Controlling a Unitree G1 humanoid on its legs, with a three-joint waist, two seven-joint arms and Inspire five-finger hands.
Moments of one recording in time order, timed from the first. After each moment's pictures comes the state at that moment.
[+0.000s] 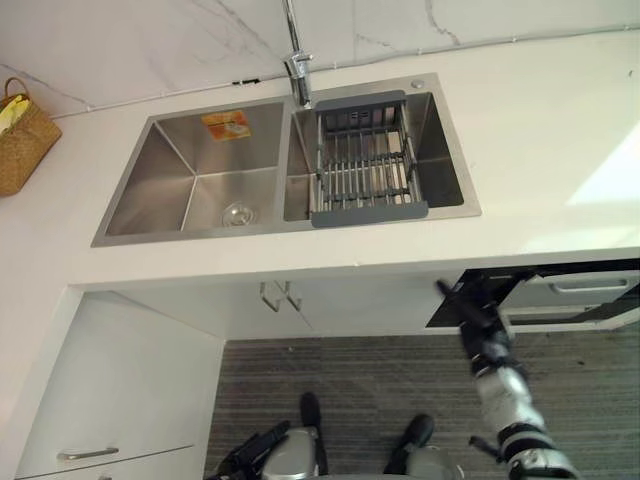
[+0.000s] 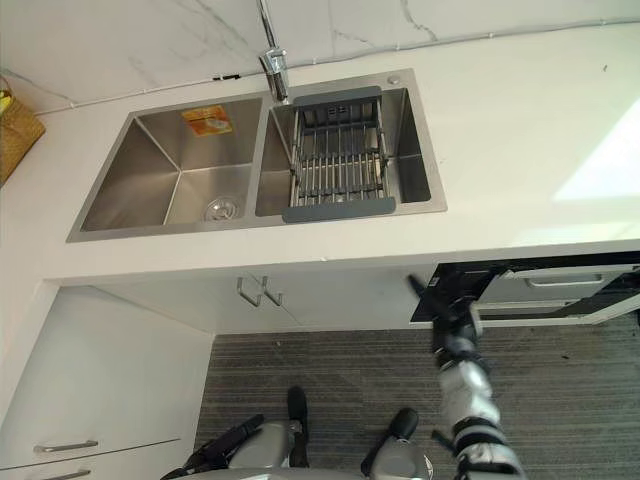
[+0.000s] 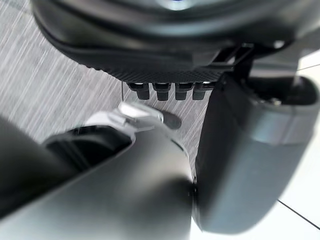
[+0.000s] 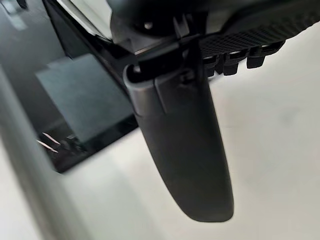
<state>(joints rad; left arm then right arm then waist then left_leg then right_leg) 0.14 0.09 0.14 0.98 -0.50 0.20 -0.23 -0.06 -0.16 -0.03 0.76 0.65 -0.18 0.01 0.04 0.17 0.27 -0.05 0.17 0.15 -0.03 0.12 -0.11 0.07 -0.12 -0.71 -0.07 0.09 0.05</state>
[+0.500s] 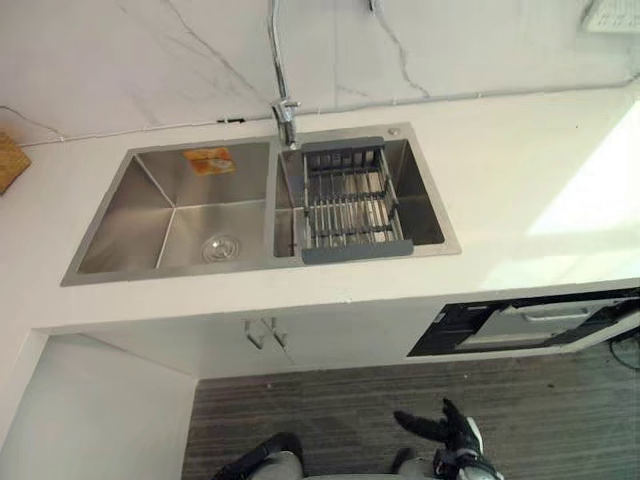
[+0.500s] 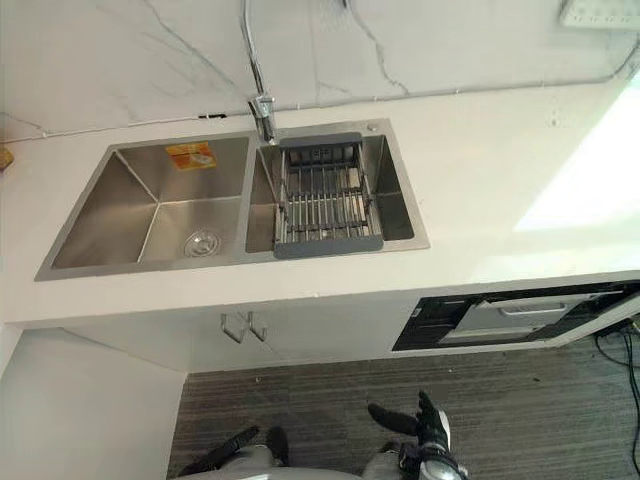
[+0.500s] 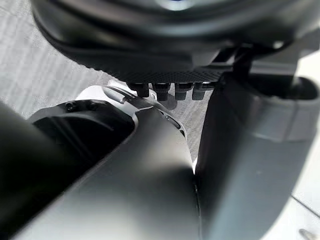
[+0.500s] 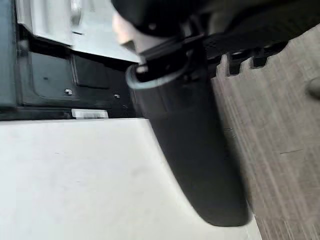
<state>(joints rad) 0.15 0.18 0.07 1.03 -0.61 0.23 -0.21 0.12 -0.12 -0.04 0.97 0.18 -0.10 -0.13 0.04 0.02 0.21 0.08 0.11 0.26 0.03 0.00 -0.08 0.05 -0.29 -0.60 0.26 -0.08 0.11</state>
